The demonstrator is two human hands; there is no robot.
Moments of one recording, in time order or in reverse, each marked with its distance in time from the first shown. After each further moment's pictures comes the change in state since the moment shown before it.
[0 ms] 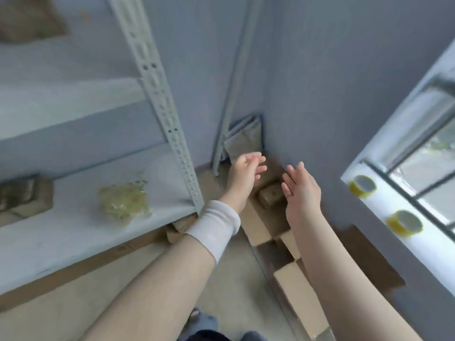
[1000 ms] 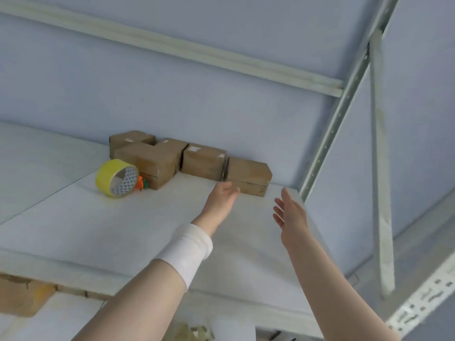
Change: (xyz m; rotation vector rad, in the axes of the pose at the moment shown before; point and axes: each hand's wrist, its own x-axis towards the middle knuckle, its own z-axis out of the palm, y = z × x) left_hand 0.138 0.284 -0.491 0.124 0.510 0.359; right_hand -0.079 0.035 0.589 -0.410 -0.637 -0.246
